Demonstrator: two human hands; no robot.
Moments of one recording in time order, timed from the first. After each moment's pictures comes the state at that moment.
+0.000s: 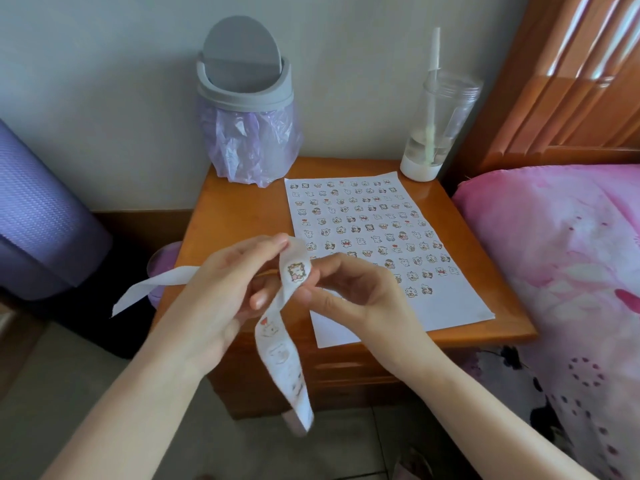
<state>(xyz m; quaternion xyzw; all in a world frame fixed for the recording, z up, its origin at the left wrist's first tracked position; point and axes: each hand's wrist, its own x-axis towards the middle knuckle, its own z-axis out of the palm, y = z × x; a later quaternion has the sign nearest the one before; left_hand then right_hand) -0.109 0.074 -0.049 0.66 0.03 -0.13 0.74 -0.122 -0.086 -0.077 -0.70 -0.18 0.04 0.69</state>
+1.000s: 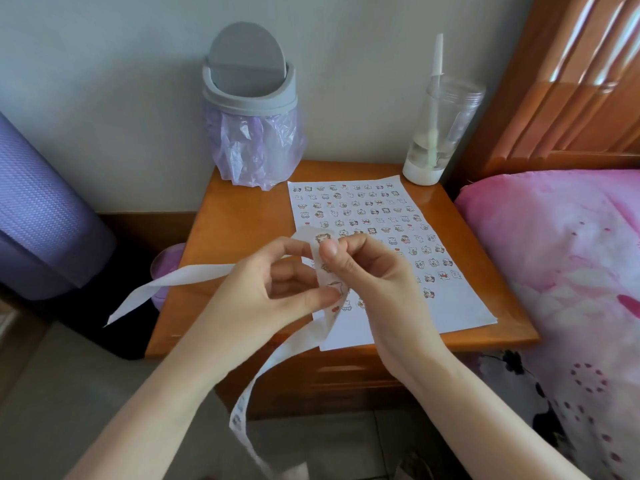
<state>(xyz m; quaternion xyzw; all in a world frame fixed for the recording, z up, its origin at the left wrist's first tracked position) -0.114 0.066 -0.054 0.76 -0.10 -0.10 0.63 -0.118 -0.080 -0.062 -0.66 -0.04 -0.01 0.75</state>
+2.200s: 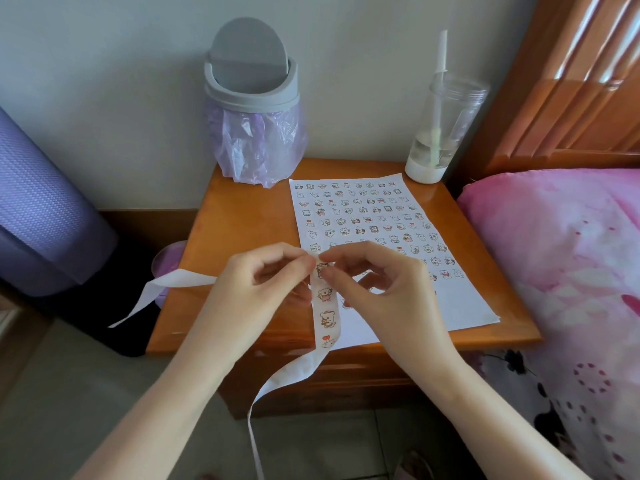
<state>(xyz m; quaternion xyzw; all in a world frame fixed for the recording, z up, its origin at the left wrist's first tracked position) -0.108 0.069 -0.068 0.79 -0.09 -0.03 0.61 -0.121 -0.089 -0.067 -0.83 -0.12 -0.11 0.54</state>
